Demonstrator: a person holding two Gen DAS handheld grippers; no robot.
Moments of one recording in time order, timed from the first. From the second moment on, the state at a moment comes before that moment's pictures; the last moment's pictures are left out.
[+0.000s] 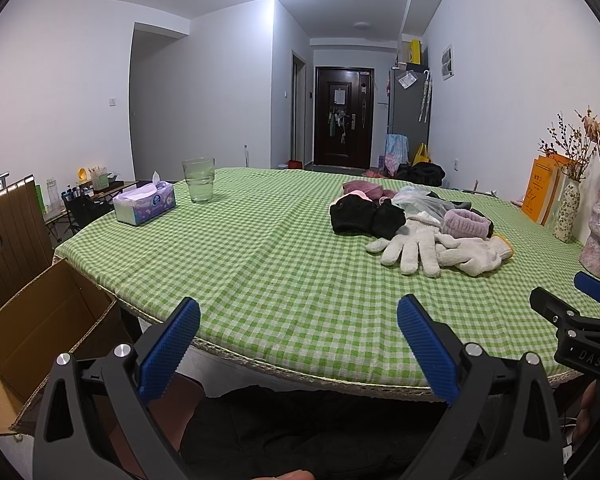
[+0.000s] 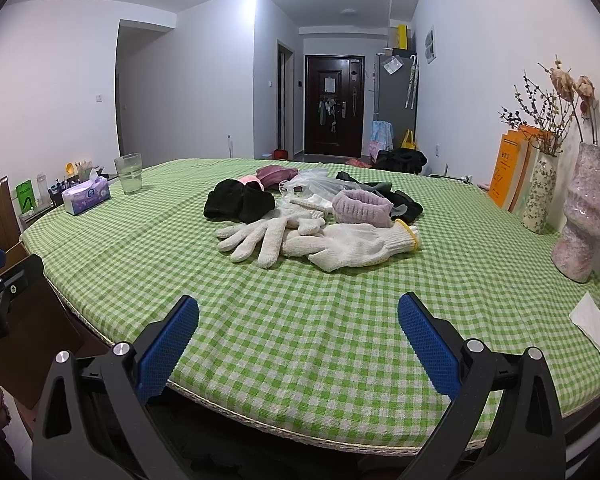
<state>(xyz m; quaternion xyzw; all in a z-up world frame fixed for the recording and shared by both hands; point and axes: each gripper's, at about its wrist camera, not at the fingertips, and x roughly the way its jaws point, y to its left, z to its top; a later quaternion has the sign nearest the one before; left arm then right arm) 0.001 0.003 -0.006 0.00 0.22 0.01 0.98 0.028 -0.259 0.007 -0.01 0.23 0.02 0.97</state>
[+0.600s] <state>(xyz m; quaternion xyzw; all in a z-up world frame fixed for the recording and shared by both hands) 0.041 0.002 -0.015 0.00 0.24 0.00 0.97 0.070 -0.300 -0.009 0.02 0.27 -0.03 0.96</state>
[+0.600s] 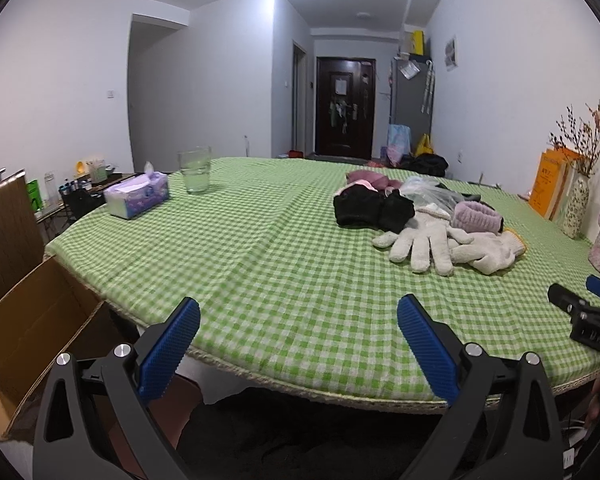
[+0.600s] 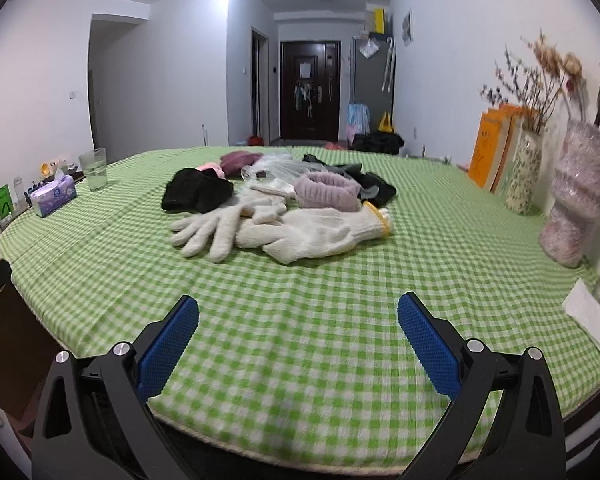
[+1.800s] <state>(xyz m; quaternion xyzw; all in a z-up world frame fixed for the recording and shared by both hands) 0.270 -0.004 0.002 0.03 0.28 -0.02 0.96 0.362 -0.218 -0.023 0.00 0.41 0.18 0.89</state>
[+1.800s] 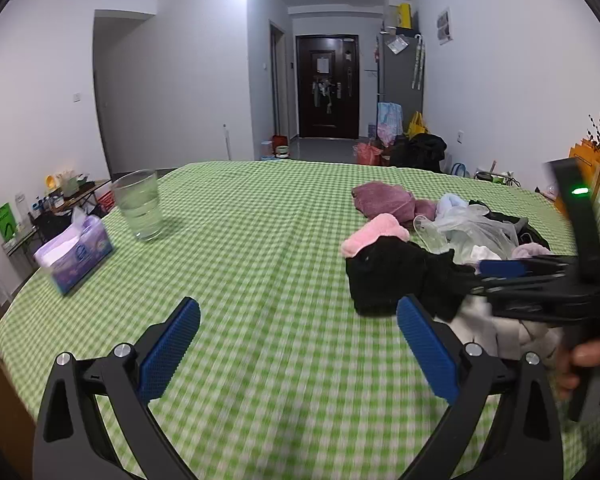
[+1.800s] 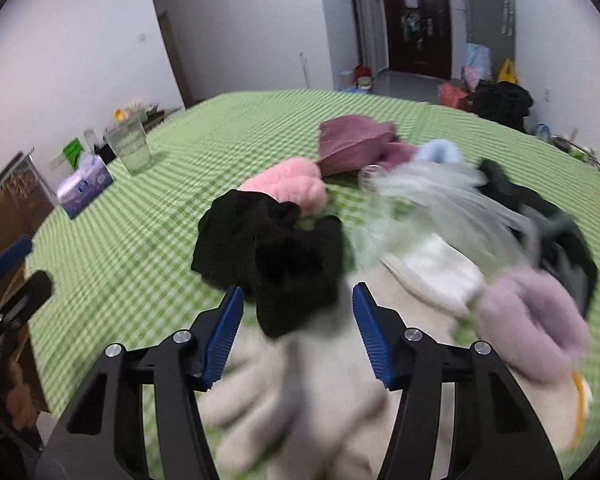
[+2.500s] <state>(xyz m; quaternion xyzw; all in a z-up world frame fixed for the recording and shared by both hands) 0.414 -0.098 -0.062 0.01 0.43 -0.10 0.89 0.281 -0.348 0.014 0.07 0.35 0.12 0.93</state>
